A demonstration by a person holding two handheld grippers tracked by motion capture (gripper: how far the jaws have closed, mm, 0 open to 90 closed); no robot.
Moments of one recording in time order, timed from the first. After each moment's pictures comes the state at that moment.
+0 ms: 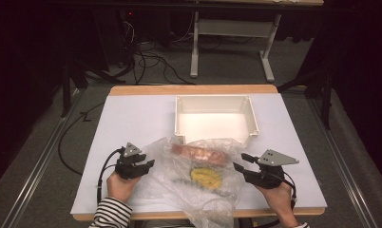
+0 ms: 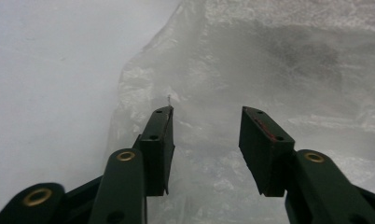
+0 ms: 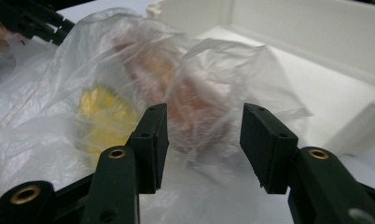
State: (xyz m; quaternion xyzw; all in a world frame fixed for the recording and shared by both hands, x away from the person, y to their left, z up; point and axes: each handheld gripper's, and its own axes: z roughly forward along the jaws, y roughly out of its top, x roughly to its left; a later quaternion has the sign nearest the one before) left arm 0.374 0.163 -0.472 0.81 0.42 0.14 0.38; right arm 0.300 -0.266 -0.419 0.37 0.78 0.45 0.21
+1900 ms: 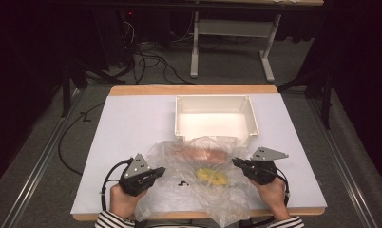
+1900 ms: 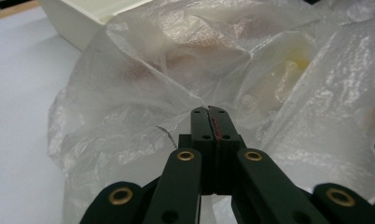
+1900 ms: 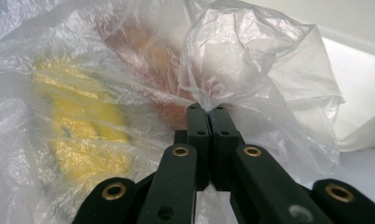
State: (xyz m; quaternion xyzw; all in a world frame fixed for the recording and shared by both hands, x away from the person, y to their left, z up) left arm 0.316 0.137 -0.420 0.83 0.28 0.13 0.46; right arm 0.321 -0.261 -0.437 0.37 0.80 0.44 0.18
